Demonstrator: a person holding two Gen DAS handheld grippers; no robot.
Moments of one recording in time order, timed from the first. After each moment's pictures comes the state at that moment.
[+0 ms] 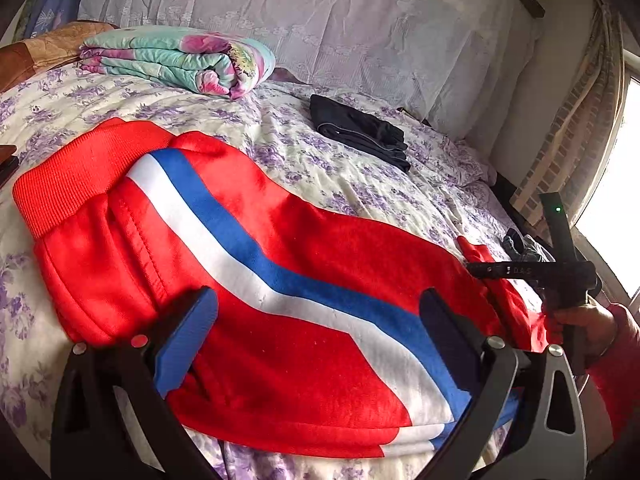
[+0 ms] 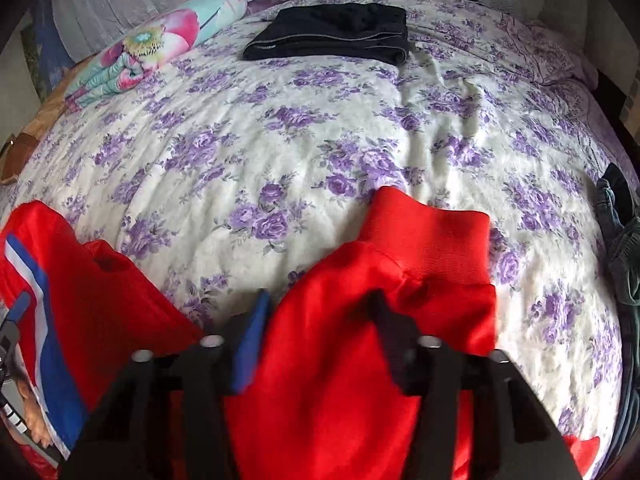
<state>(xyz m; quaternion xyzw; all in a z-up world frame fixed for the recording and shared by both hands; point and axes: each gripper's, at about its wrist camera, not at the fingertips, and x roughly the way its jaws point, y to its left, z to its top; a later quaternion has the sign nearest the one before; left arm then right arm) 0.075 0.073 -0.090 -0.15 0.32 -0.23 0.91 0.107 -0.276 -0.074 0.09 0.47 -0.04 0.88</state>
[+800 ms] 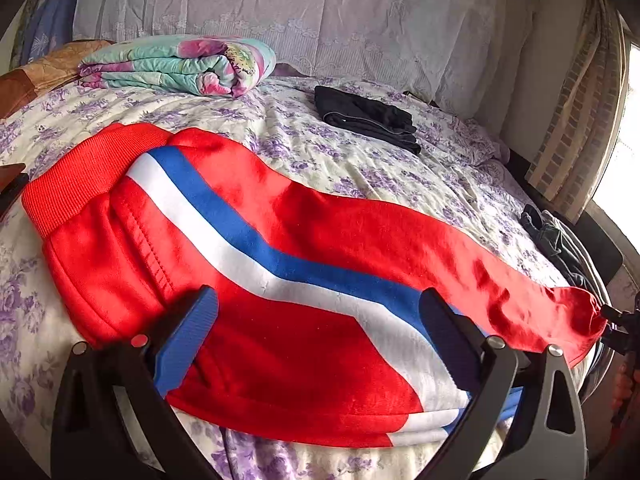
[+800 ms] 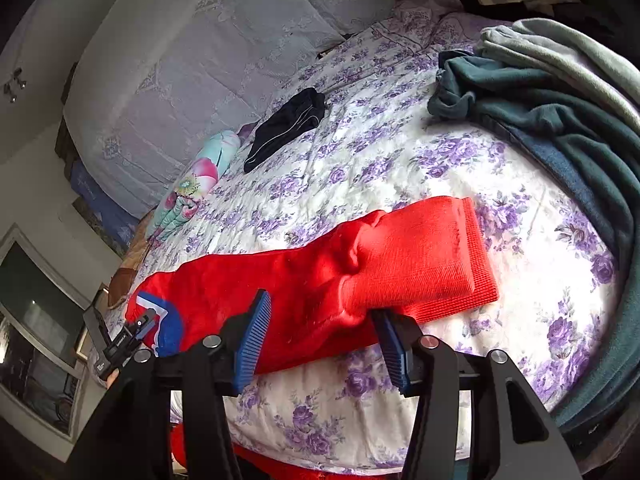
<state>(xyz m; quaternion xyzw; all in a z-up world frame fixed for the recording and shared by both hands) 0.066 0.060 -0.091 -0.09 0.33 -0.20 0.92 -0.141 -0.398 -0.086 0.32 0.28 -0.01 0.90</state>
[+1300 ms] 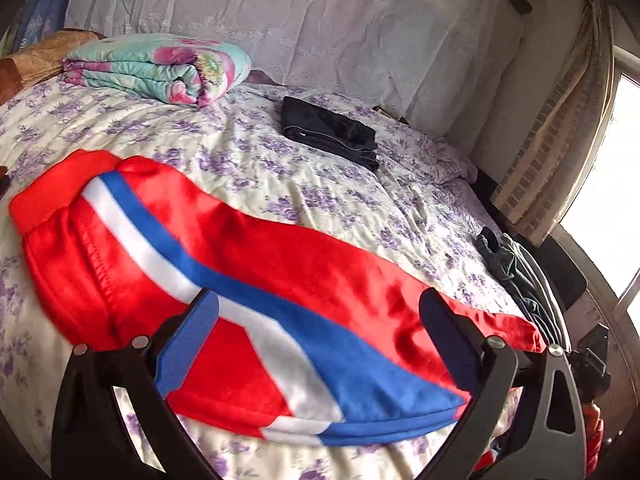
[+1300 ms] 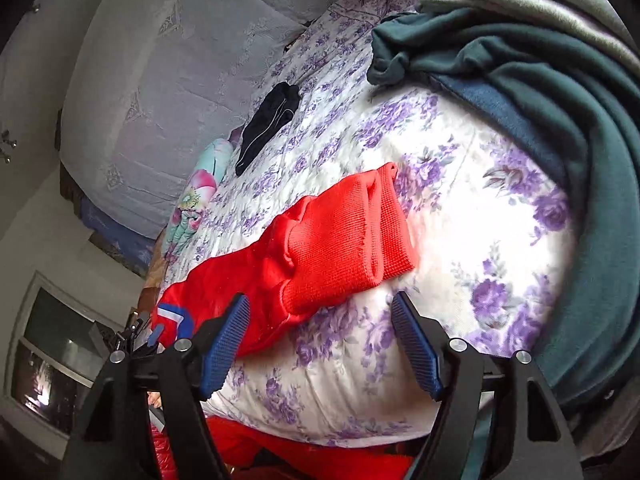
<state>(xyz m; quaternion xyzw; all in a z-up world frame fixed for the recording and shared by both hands) 0.053 0.030 -0.046 -0.14 0.33 -0.25 0.90 -0.155 -0.429 -0.118 0.41 0.29 0.02 0.86</state>
